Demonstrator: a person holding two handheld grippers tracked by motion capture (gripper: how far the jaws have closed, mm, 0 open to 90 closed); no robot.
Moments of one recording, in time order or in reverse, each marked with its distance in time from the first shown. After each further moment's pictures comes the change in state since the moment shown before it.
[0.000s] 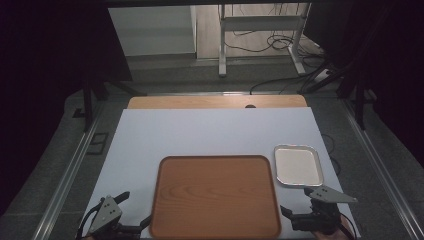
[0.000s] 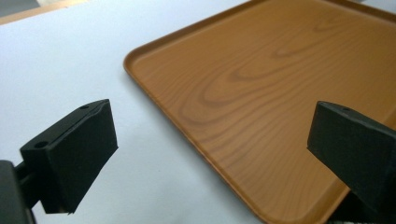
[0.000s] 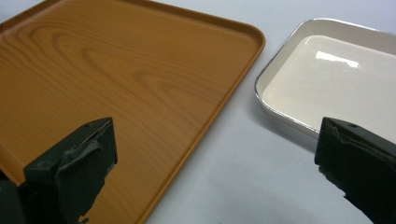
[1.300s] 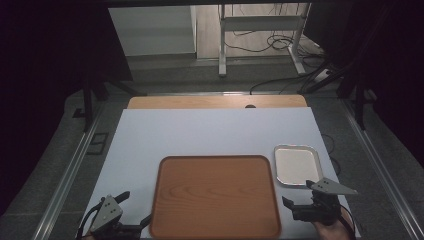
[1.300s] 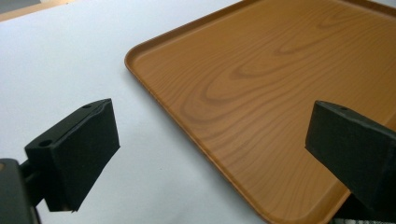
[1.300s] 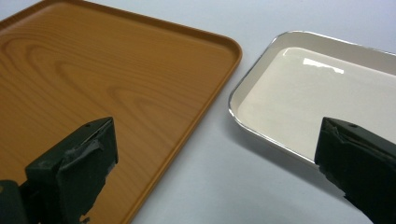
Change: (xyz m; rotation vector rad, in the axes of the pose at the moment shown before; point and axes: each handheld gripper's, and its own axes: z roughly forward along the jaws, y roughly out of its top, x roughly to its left) left arm 0.000 0.001 0.002 0.021 0.002 0.007; right arm -0.017 0.007 0.010 -0.019 -0.034 0.011
